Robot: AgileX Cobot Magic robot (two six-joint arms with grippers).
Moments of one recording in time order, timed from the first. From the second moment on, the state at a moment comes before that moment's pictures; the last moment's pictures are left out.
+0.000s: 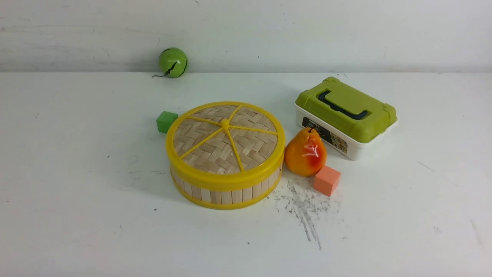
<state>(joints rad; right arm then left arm) -0.04 -0.02 0.02 -0.06 0.40 -0.03 -0.12 -0.01 0.03 -0.12 0.33 0.01</state>
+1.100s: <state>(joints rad) -0.04 -0.02 0.02 -0.06 0.40 -0.03 -0.12 0.21 -0.46 -0.14 -0.04 -0.20</state>
